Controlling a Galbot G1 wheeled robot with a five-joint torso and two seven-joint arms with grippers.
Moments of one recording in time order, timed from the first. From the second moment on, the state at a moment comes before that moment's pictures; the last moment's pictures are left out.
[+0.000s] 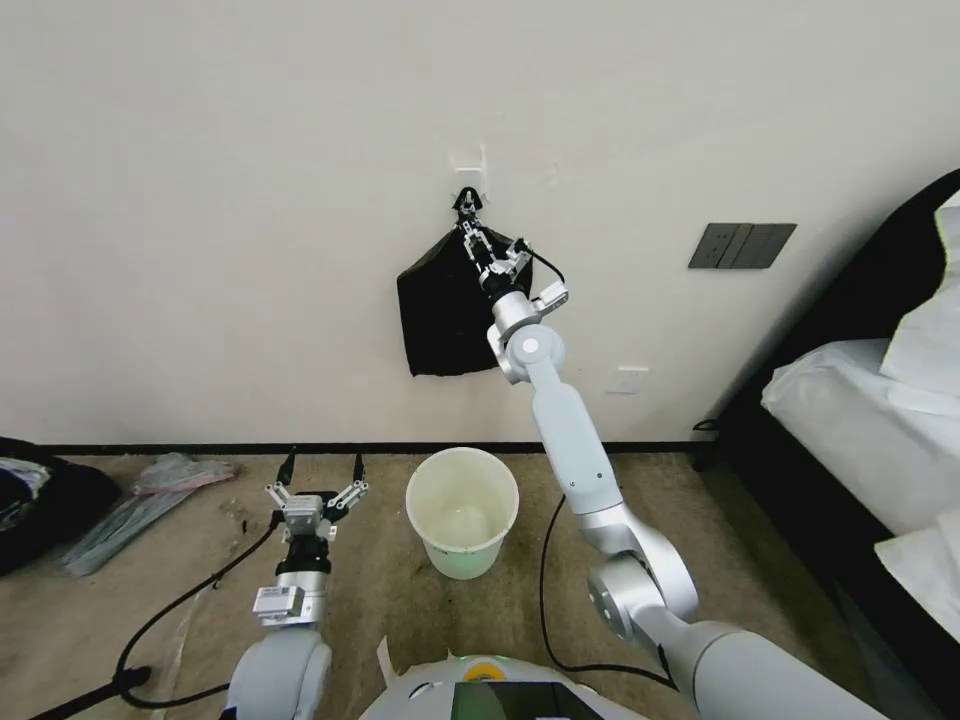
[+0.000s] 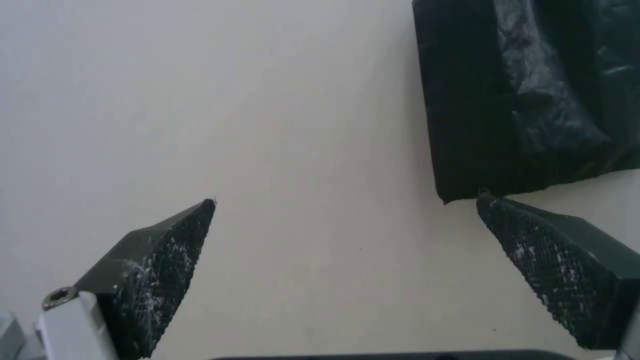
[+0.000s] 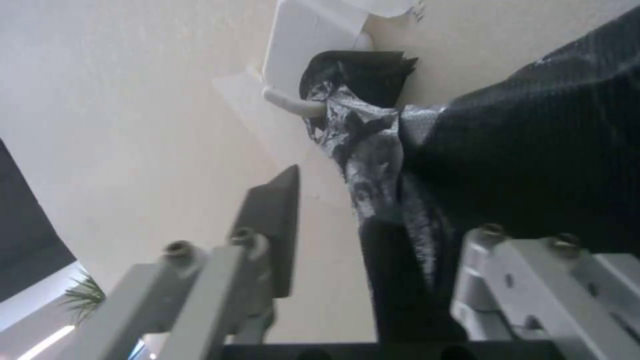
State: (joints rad) left arm 1.75 -1.43 -0.59 -2.21 0.01 -0.25 -0.13; right arm -0.37 1.61 0.22 1.42 1.21 -0.09 -0.06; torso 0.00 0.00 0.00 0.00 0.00
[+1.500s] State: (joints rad) left arm 1.73 -1.43 -0.56 -2.21 0.02 -0.25 -0.13; right arm -0.68 1.46 0.12 1.76 1.07 -0.09 -0.01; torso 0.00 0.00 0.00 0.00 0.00
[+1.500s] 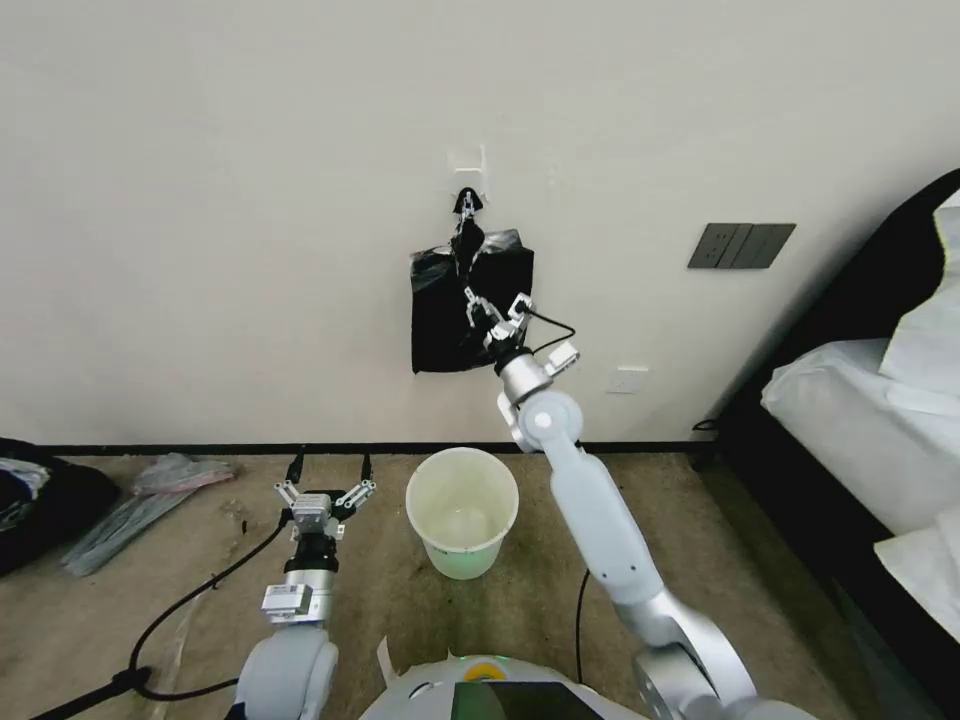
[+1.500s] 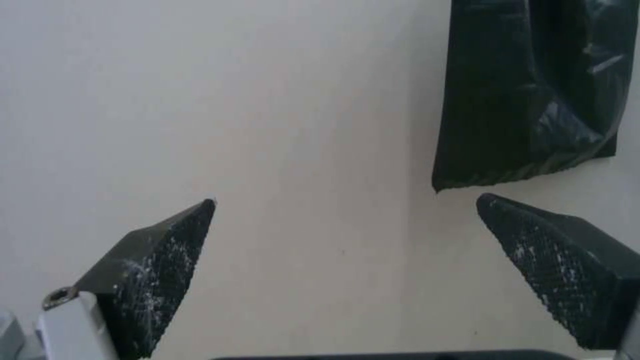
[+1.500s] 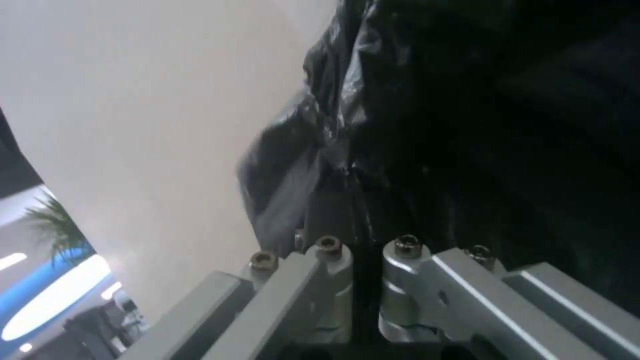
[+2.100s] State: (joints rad) left arm 1.74 -1.43 -0.56 -2.22 0.02 -0.25 -0.13; right arm -0.87 1.36 0.09 1.91 0.91 -0.08 0.00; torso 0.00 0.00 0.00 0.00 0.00
